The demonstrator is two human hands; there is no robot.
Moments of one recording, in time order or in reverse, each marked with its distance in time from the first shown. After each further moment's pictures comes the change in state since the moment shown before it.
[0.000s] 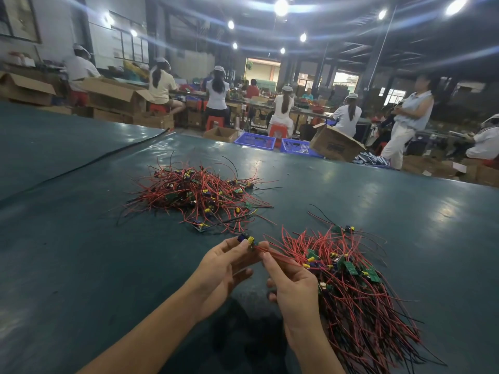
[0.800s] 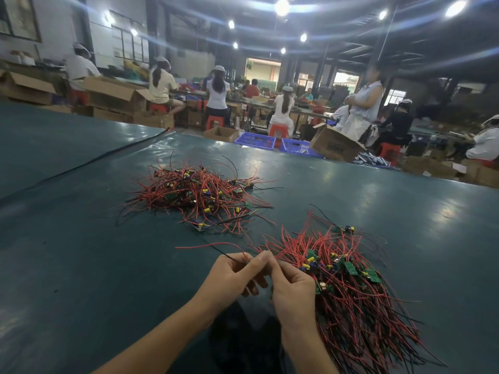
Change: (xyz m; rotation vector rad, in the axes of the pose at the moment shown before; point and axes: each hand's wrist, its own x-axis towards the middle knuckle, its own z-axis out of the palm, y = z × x) left_hand -0.009 -0.014 0.007 0.584 -0.013 0.176; right_hand -0.005 -0.001 0.009 0.013 0.014 0.010
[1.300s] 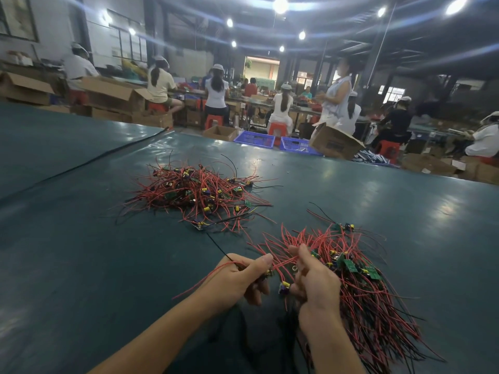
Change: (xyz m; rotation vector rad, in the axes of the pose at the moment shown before) left_hand -0.005 0.010 0.002 0.108 -0.125 0.008; right_hand 0.022 -0.011 -0.028 0.114 0.244 0.182
